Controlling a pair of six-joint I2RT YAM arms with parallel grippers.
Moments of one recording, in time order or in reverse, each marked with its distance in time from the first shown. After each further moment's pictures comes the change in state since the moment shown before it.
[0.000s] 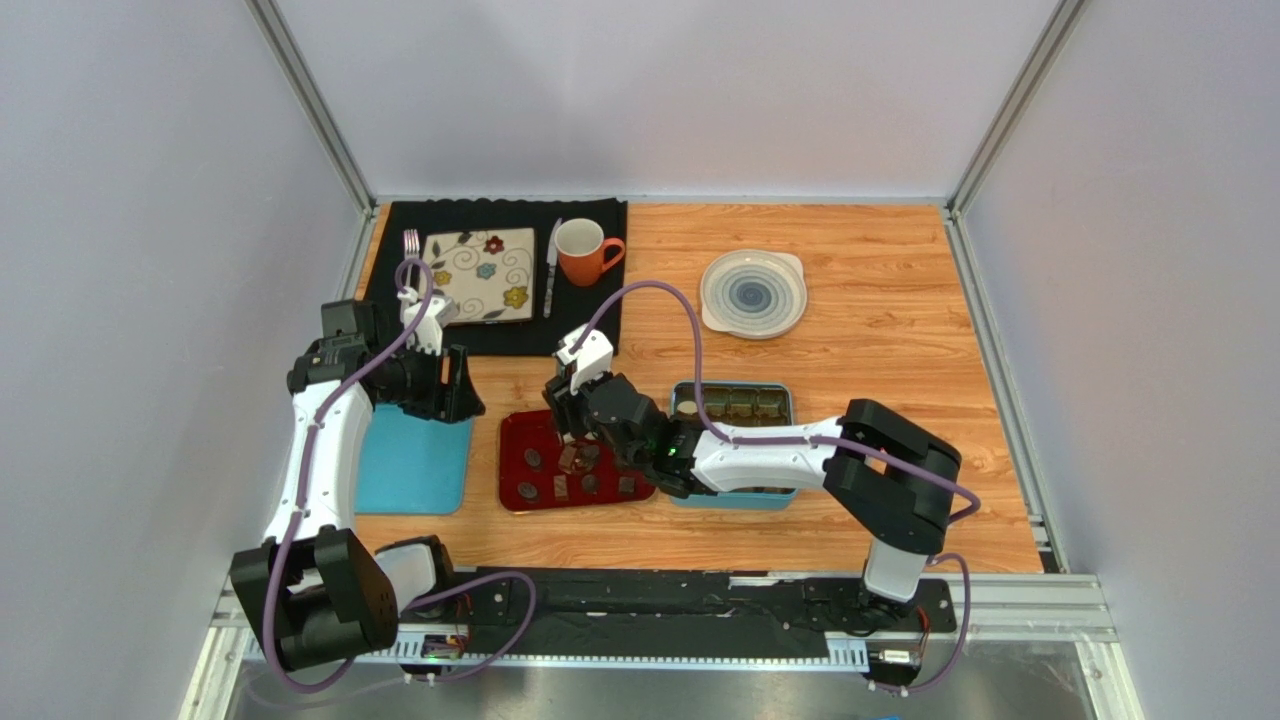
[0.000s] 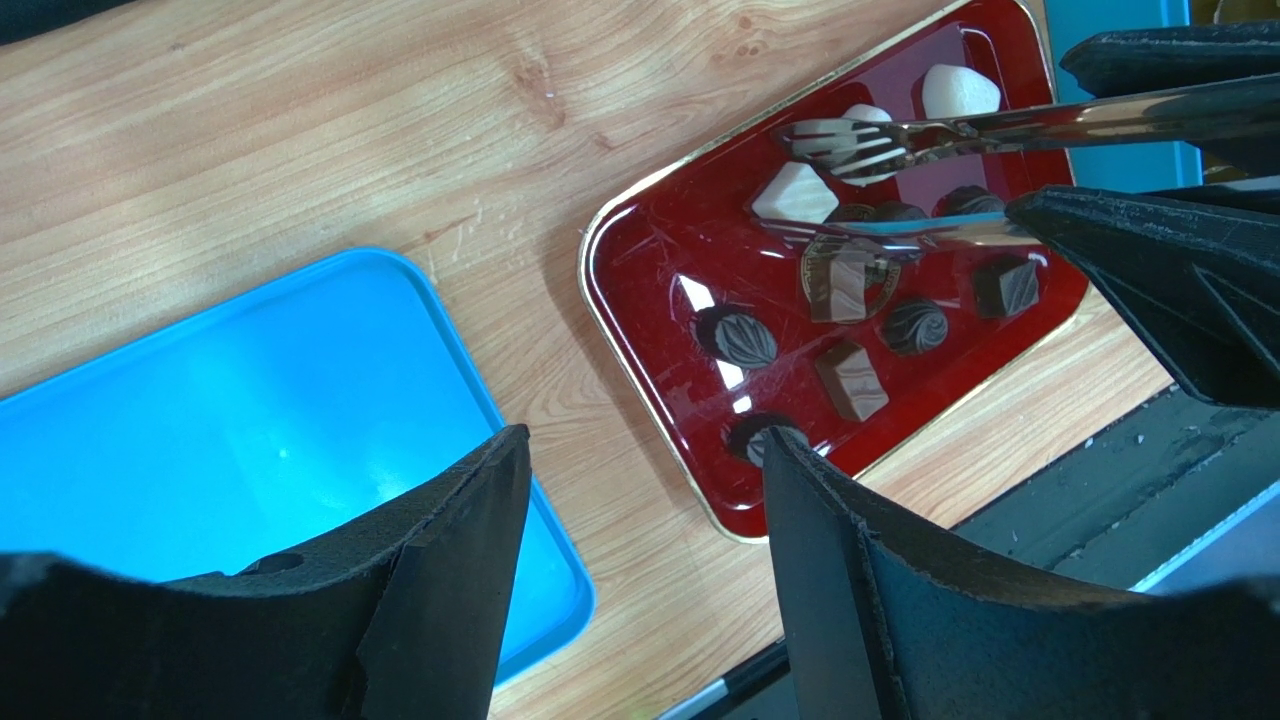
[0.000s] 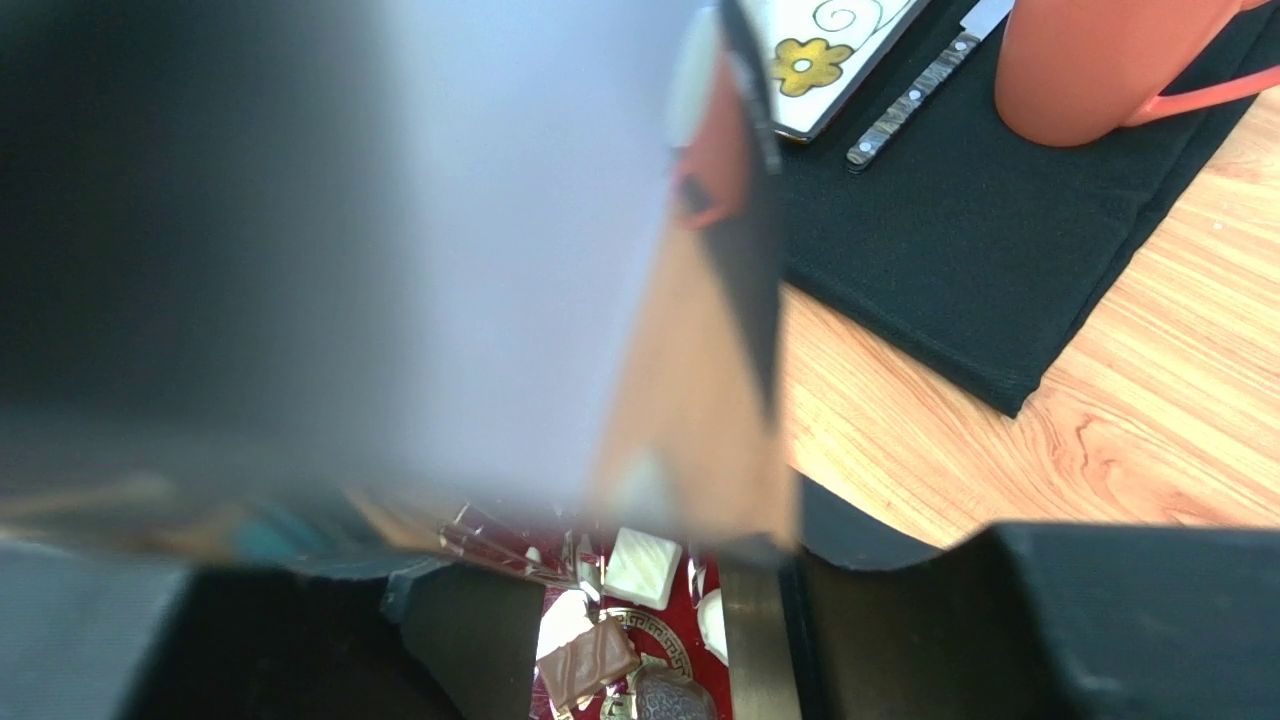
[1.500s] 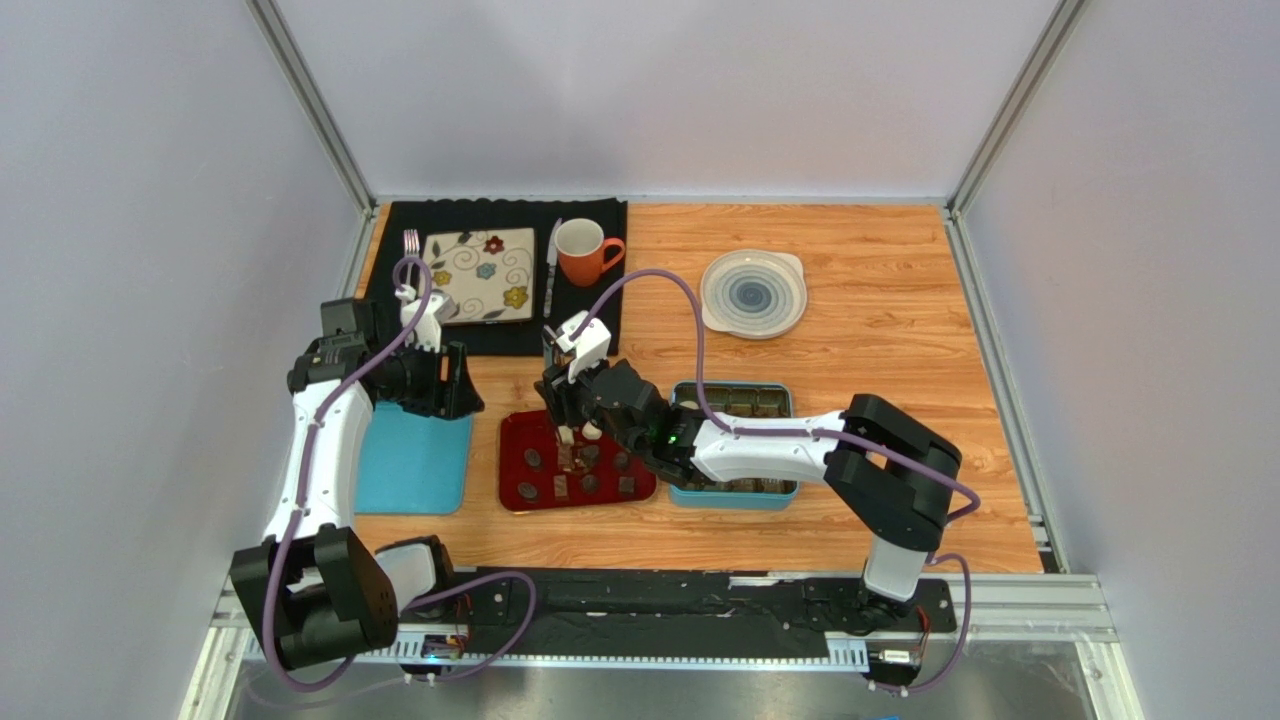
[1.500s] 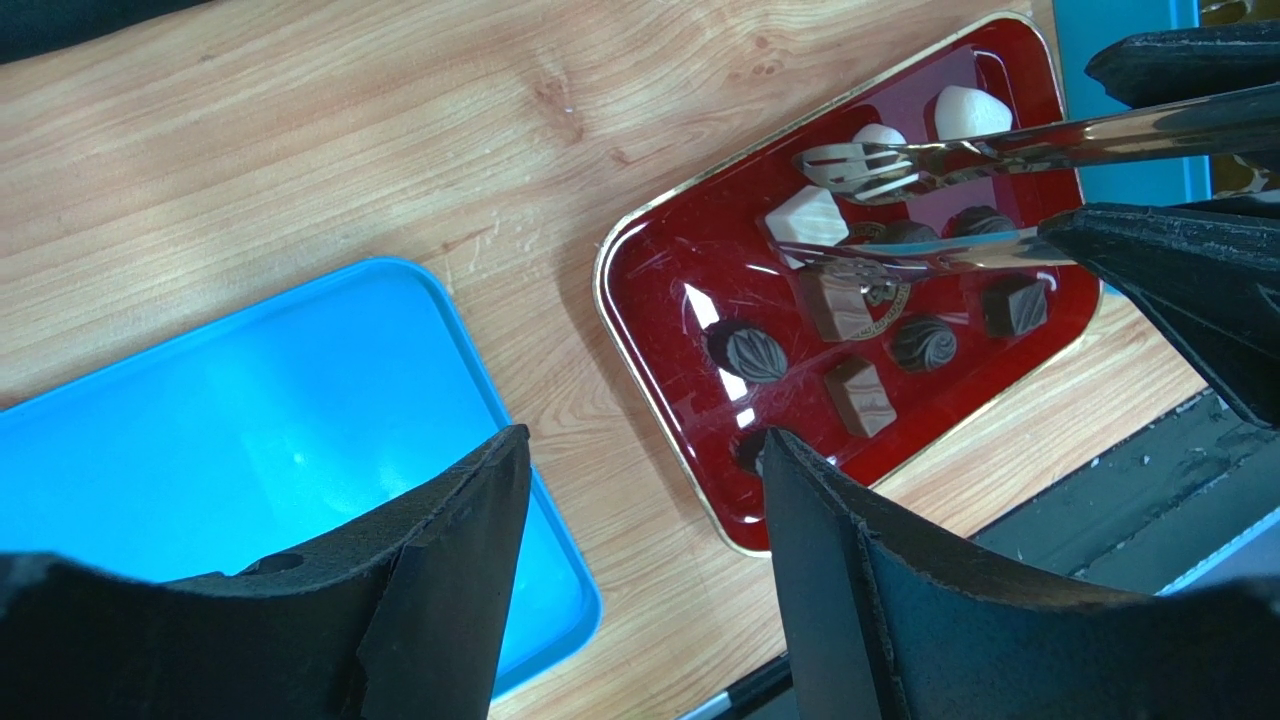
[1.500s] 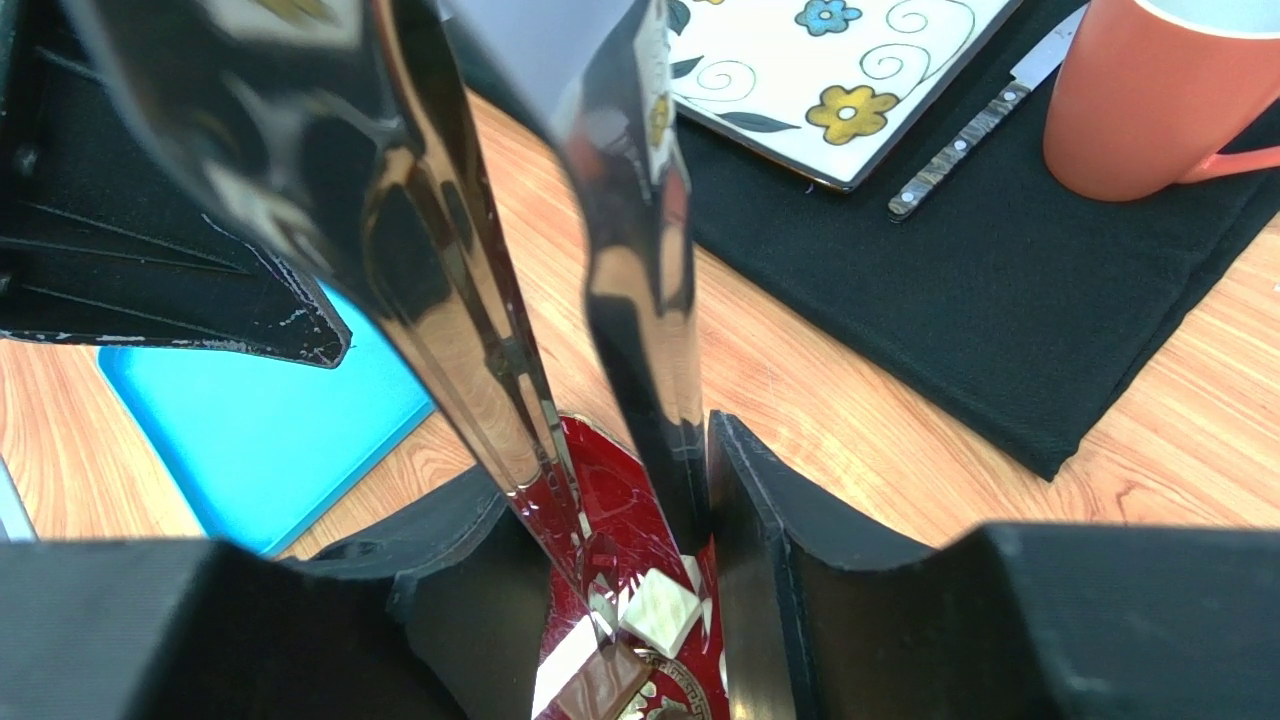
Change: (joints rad) left arm 0.000 0.005 0.000 0.026 -0.012 -0.023; right arm -0.034 0.005 0.034 0.013 -0.099 0.005
